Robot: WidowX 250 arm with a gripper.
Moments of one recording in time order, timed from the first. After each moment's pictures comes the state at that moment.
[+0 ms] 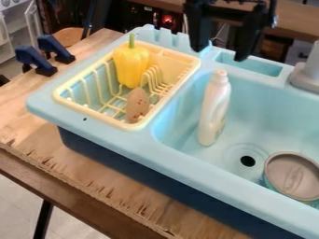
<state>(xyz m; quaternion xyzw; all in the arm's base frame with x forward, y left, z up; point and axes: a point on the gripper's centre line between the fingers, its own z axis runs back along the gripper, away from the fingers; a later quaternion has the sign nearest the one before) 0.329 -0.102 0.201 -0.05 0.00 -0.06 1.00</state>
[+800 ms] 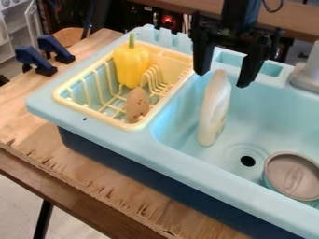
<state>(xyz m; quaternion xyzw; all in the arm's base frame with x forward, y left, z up) 0.334 -0.103 0.171 -0.02 0.06 -0.02 1.00</state>
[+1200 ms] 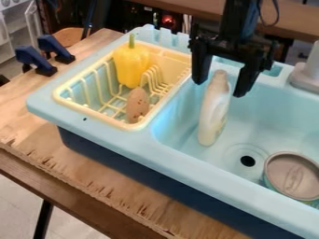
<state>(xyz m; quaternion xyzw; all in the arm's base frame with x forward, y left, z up) 0.338 -0.102 0.153 -0.01 0.08 -0.02 1.00</state>
